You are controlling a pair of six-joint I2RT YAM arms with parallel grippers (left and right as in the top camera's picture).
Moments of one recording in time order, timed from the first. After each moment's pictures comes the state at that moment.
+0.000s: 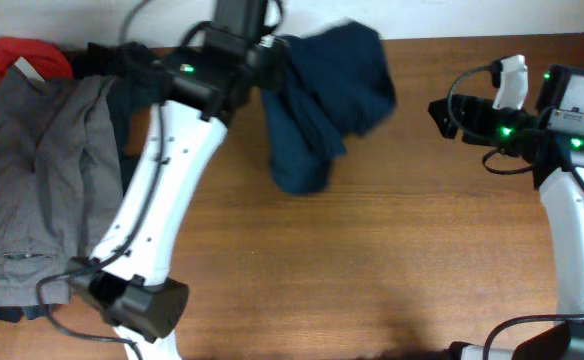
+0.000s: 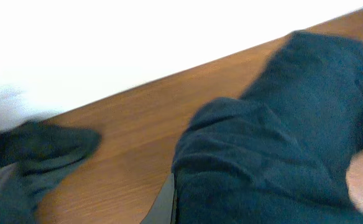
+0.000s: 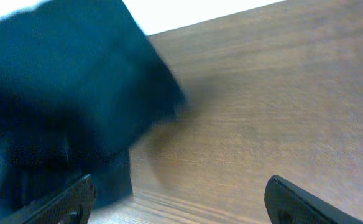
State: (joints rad) left arm -0.44 1.95 2.23 -0.99 -0.17 0.00; right arm -0.25 1.49 1.34 -0.65 -0.61 0.07
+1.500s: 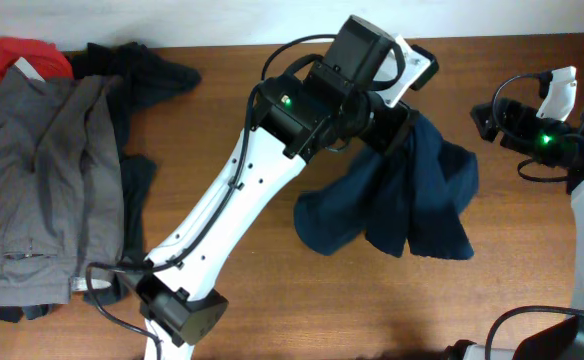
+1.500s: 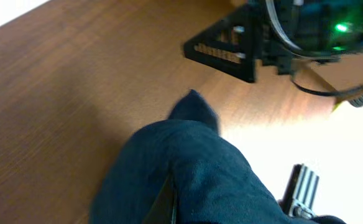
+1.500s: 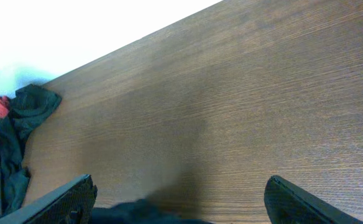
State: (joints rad) left arm -0.73 2.04 2.37 -1.08 0.37 -0.07; right arm -0.42 1.49 1.34 -0.70 -0.61 0.07
